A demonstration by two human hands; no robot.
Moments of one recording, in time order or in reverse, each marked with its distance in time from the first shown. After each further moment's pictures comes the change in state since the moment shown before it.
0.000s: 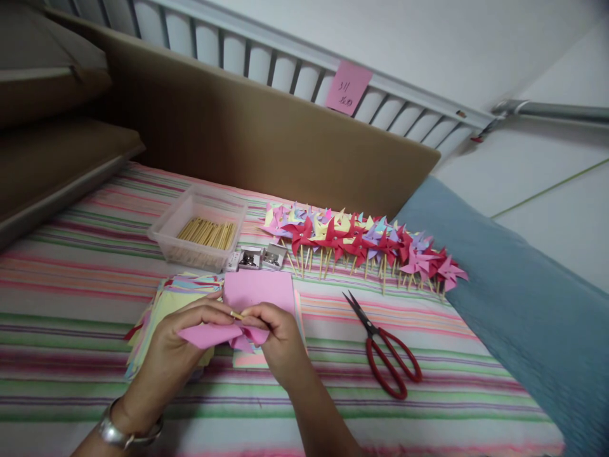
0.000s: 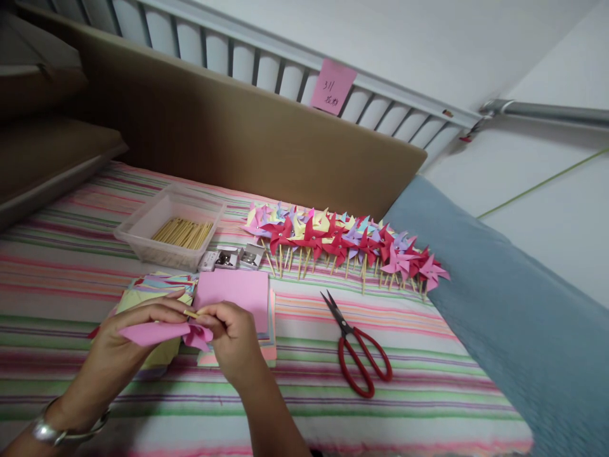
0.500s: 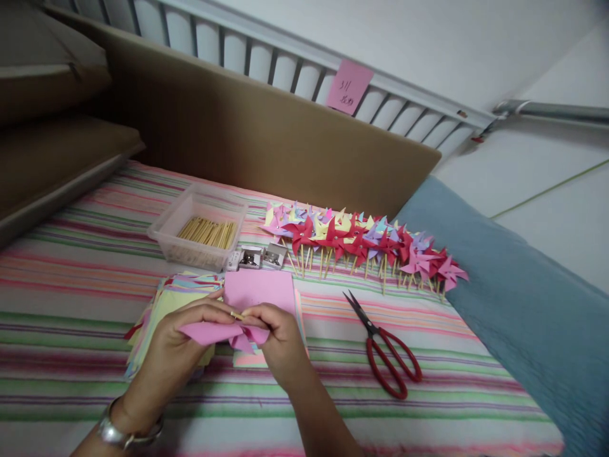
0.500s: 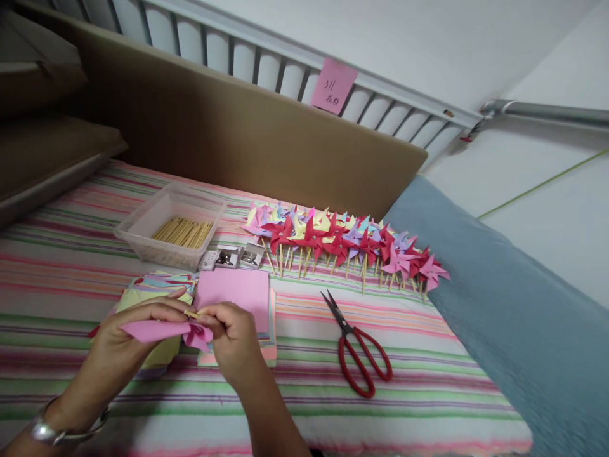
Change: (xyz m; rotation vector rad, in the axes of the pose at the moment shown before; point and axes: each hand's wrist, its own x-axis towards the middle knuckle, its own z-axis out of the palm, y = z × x) left_hand 0.002 0.002 0.000 0.006 0.005 -0.017; right_hand -0.001 0.000 0.001 -0.056 0.013 -0.060
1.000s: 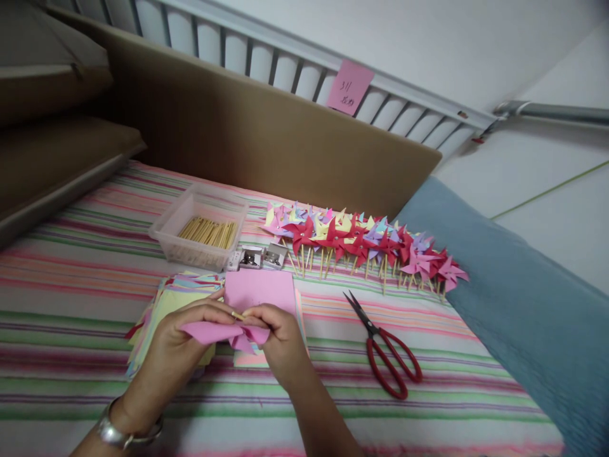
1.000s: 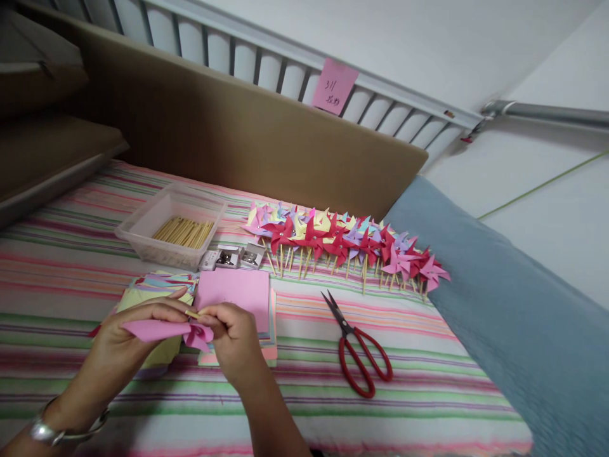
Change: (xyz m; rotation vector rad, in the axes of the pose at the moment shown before) left_hand 0.000 0.001 0.000 -0.002 0.001 -0.015; right_hand 0.000 0.000 0.001 0.018 0.000 0.033
